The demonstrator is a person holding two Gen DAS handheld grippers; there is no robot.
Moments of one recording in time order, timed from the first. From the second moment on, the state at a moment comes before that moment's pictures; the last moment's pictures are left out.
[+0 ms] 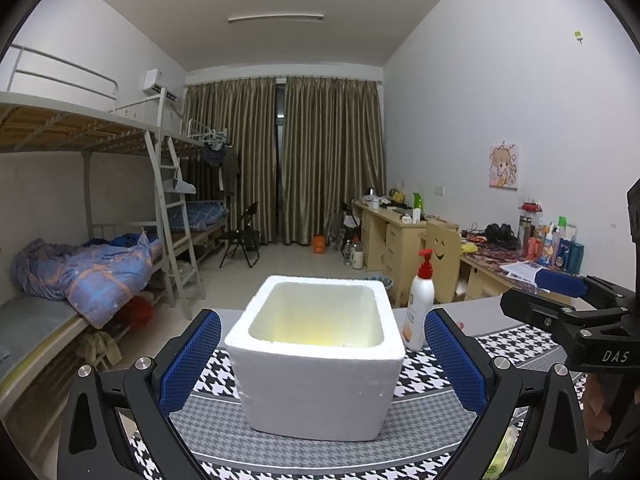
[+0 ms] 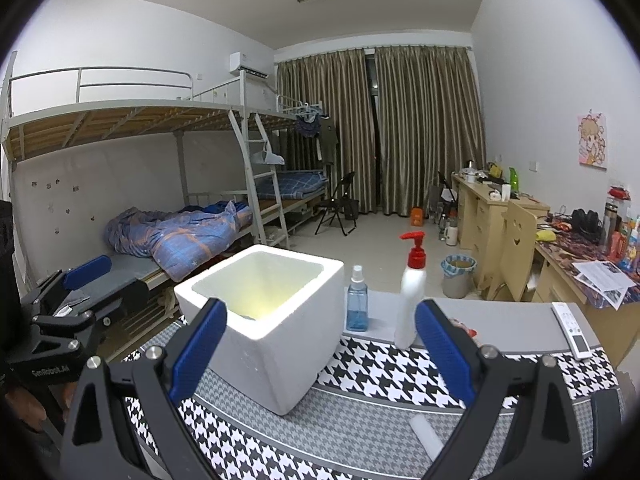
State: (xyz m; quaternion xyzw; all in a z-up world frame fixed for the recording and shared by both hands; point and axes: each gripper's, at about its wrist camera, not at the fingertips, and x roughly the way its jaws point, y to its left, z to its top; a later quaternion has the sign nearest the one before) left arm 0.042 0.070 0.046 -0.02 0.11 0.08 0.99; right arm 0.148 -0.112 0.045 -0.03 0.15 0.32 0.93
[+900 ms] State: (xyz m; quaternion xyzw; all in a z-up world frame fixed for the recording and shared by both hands) left arm 0.040 0.055 0.034 -0.03 0.13 0.06 0.99; right arm 0.143 -0.138 0.024 -0.03 0.16 0.32 0.93
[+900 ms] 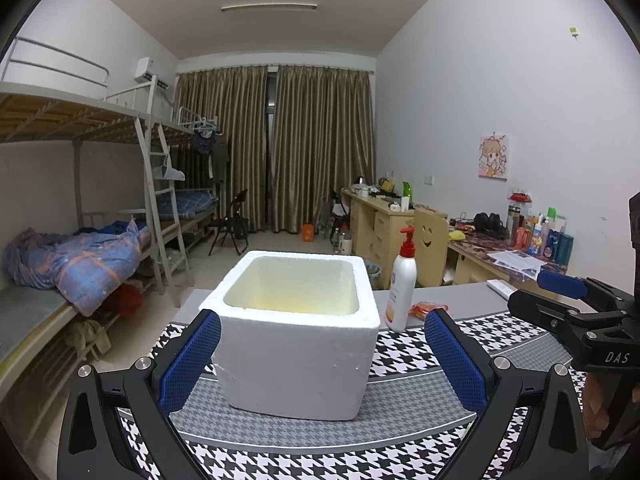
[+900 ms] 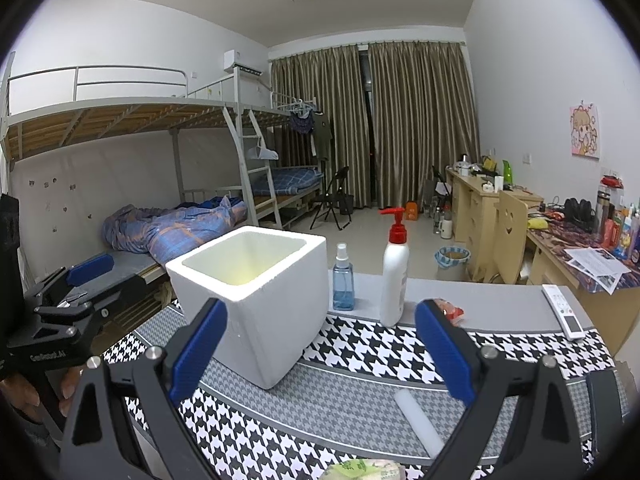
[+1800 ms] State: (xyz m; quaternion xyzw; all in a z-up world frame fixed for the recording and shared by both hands) left arm 0.036 0.045 0.003 -0.04 0.15 0.02 0.99; right arm 0.146 -0.162 -0.010 -0.01 0.19 0.30 0.94
